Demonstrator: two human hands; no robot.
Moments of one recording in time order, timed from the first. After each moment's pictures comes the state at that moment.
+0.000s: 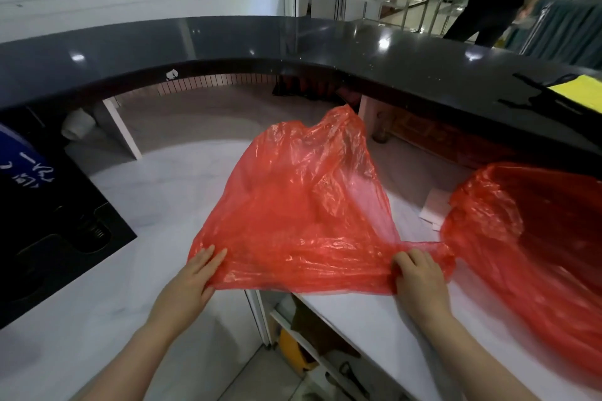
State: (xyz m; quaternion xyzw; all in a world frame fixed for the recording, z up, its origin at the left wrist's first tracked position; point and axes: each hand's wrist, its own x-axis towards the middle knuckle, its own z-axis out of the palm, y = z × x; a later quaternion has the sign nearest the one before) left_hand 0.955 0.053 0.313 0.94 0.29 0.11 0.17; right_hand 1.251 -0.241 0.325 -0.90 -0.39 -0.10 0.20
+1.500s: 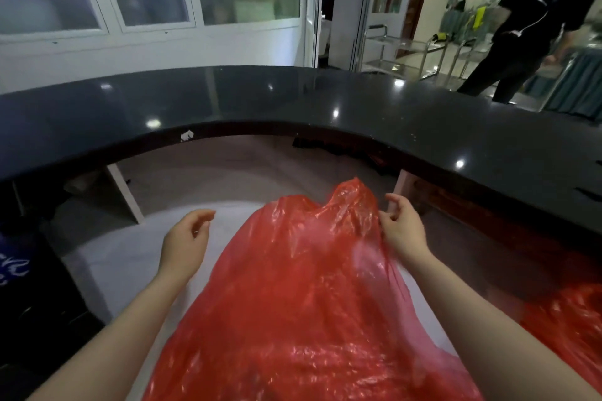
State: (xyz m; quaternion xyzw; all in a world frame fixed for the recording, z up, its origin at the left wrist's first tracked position) left_hand 1.092 0.229 0.401 0.77 0.41 0.36 0.34; right_hand 1.381 -0.002 0.426 -0.83 -0.21 0.10 0.50
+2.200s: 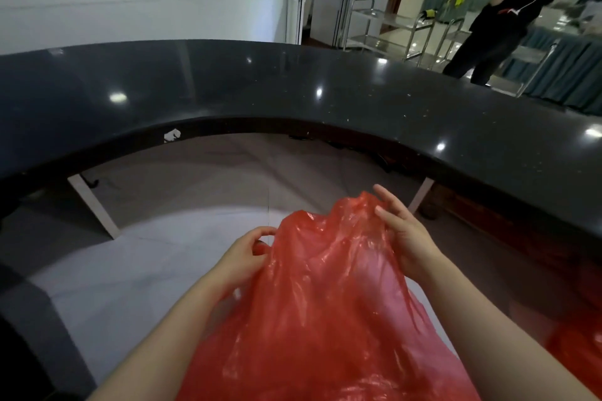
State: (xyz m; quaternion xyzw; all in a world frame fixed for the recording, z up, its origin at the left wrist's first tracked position) left_hand 1.169 0.242 0.381 0.70 0.27 0.11 0.65; right_hand 1.372 0.049 0.442 -0.54 -0.12 0.40 0.73
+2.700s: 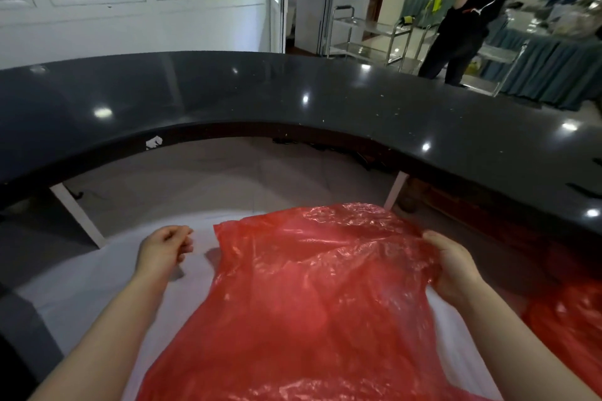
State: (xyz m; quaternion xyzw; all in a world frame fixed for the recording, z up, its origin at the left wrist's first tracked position) left_hand 1.123 0.311 0.361 0.58 0.49 0.31 0.57; right_hand 1.393 -0.045 0.423 -0.61 0.07 0.27 0.75
